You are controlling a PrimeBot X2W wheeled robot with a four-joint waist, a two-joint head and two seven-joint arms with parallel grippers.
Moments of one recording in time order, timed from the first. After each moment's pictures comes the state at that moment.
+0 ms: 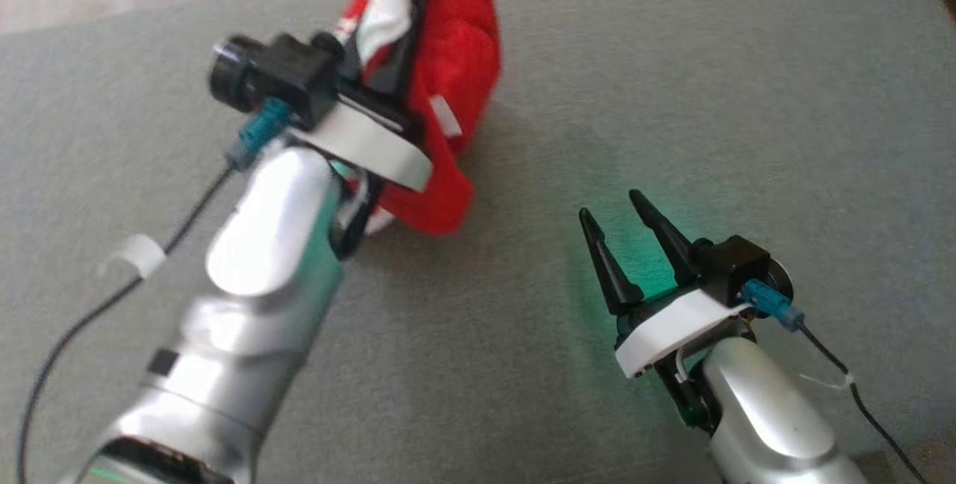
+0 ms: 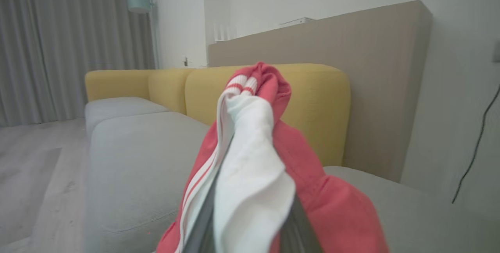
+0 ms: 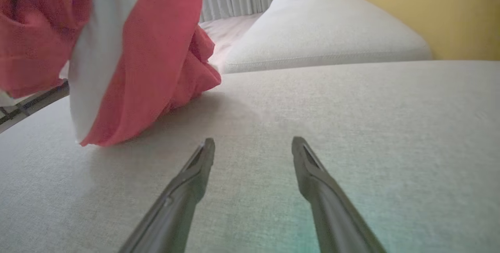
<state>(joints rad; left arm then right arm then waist) -0.84 0.08 -0.52 0.59 -0.35 -0.13 -0.25 -0.33 -0.08 0.41 0.53 0.26 0.13 -0.26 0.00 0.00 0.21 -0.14</state>
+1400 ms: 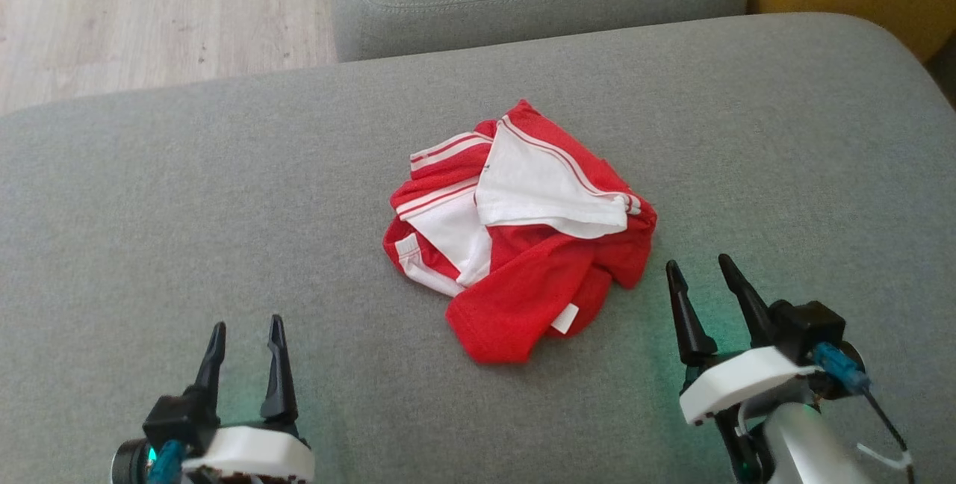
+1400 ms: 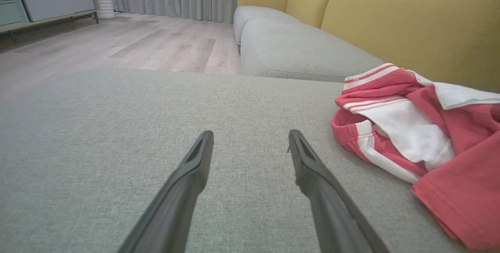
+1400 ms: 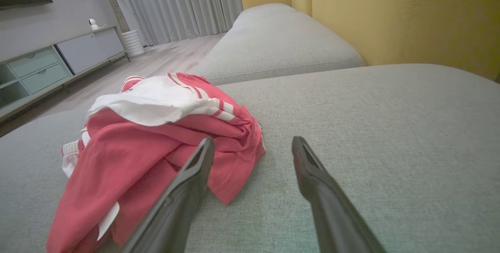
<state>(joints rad) -0.04 0.05 -0.05 0.42 -0.21 -0.04 -0.25 -0.16 -0.06 0.15 0.53 0.19 0.13 -0.26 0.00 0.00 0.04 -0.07</state>
